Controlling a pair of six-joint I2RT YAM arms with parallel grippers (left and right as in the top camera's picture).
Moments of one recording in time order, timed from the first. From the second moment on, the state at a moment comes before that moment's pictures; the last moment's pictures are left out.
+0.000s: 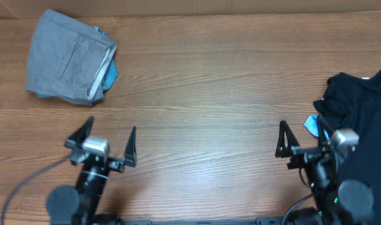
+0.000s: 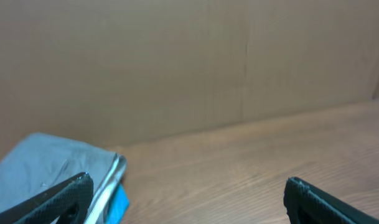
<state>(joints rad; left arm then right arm) 0.03 0.27 0.49 -0.23 0.28 0.03 0.20 0.27 0.56 -0.36 0.02 0.27</state>
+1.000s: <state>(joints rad) 0.03 1.28 1.63 -1.11 0.40 0.02 -0.25 1.55 1.24 -0.62 -0.02 0.50</state>
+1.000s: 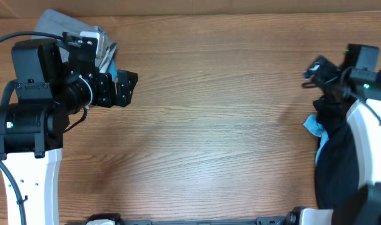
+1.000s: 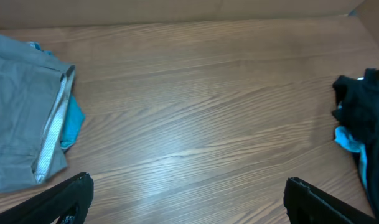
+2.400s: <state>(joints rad) 0.03 1.28 1.63 -1.07 0.43 -0.02 -0.32 1.67 1.62 -0.64 0.00 0.40</state>
